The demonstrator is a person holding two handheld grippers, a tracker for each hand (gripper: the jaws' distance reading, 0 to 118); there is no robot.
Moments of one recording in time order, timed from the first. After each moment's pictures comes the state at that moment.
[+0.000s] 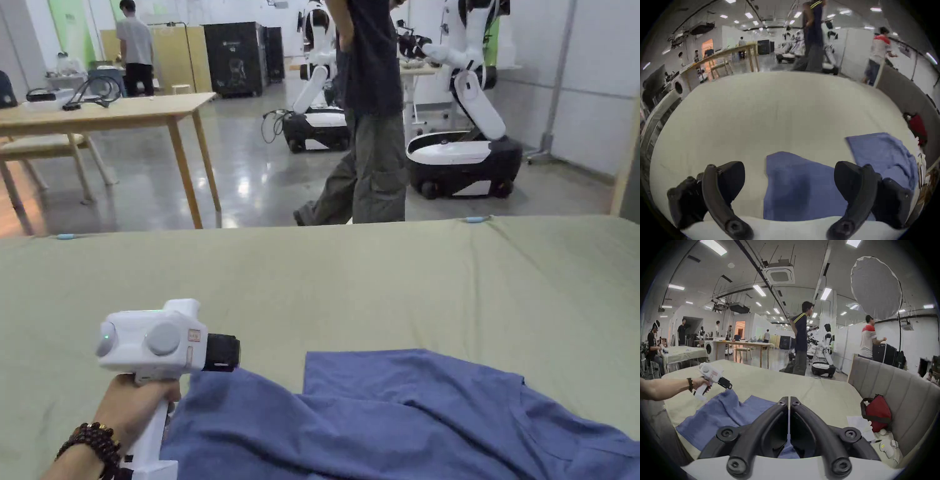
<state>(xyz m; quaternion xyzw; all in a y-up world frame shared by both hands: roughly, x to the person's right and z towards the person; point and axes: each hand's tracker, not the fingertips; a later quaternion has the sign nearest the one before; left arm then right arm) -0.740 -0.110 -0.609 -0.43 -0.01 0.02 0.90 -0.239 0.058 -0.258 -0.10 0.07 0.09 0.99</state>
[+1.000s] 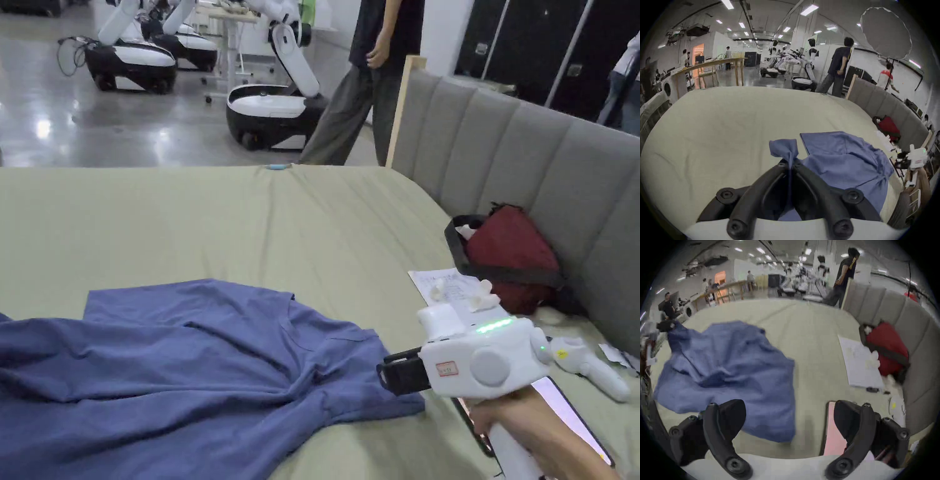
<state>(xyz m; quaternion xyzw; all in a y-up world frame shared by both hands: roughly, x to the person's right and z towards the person) -0.709 -0.043 -0.449 -0.33 -0.12 0.07 0.94 -0.089 -0.102 -0.350 -0.44 0.01 0.07 0.90</state>
